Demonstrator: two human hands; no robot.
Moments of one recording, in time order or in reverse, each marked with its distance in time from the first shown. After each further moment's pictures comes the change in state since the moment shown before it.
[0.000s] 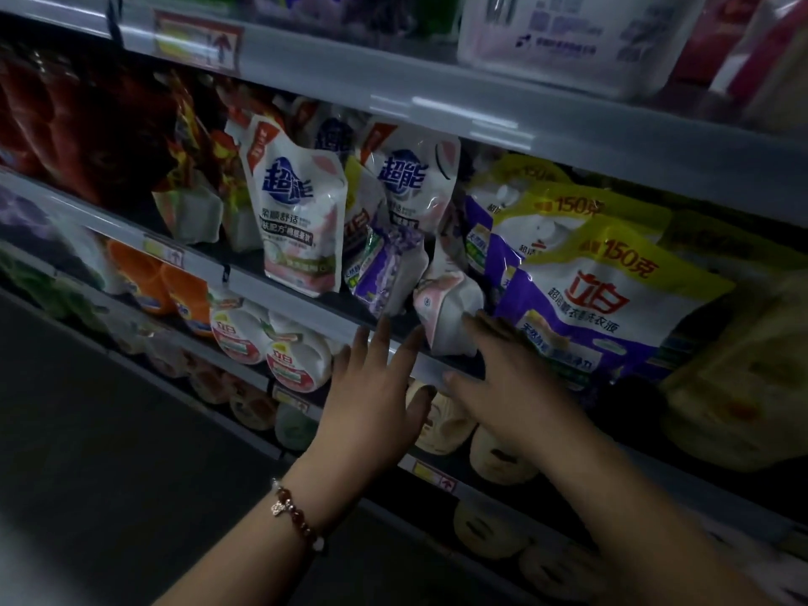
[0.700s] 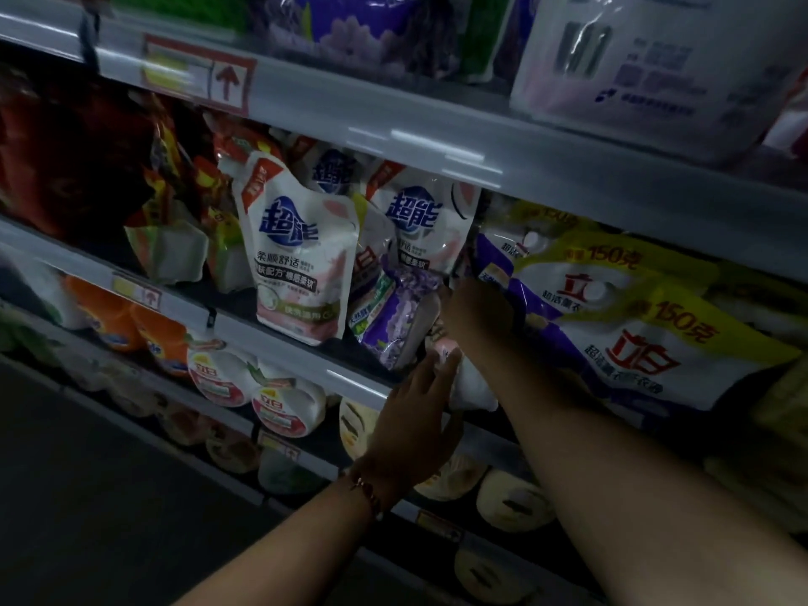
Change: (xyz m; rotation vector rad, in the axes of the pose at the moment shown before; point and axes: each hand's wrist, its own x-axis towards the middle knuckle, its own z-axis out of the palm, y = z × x) left_hand 0.090 -0.041 0.077 -0.343 -0.069 0.214; right_hand 0.213 -0.013 0.021 -0.217 0.310 0.401
